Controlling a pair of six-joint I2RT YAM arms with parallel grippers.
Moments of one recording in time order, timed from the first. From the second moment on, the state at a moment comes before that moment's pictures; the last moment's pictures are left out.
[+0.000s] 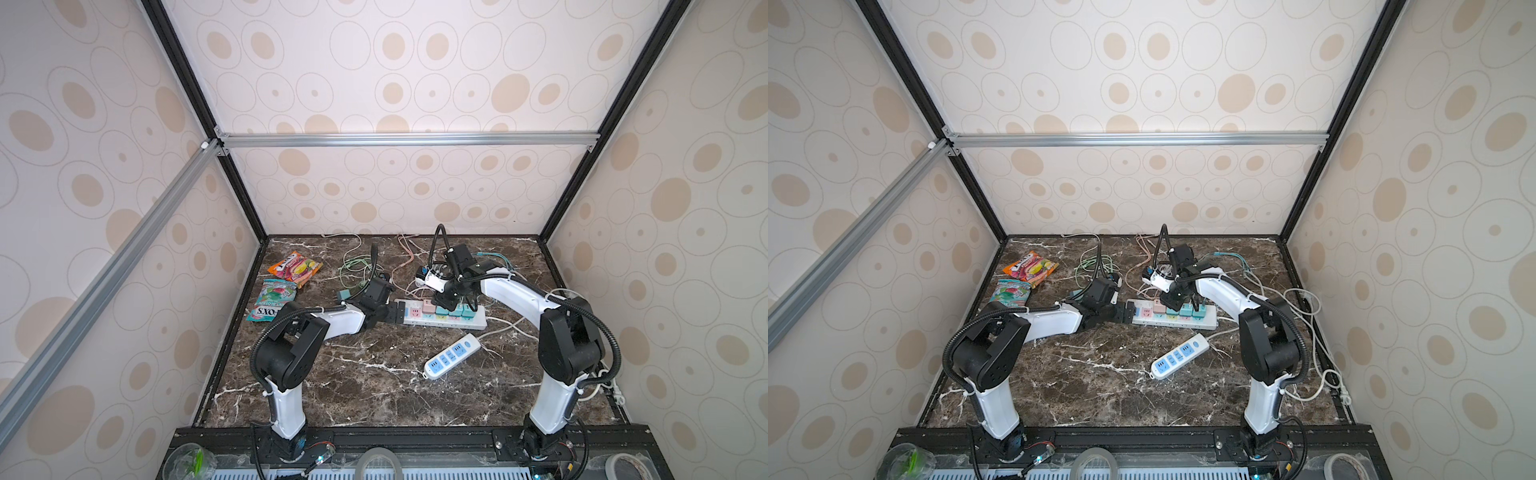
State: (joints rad) left arm -0.58 1.85 1.01 0.00 -0.06 -0.35; right arm 0.44 1.84 1.41 -0.70 -0.24 -0.63
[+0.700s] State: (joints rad) left arm -0.58 1.85 1.01 0.00 -0.06 -0.35; right arm 0.44 1.87 1.44 -0.74 -0.25 -0.71
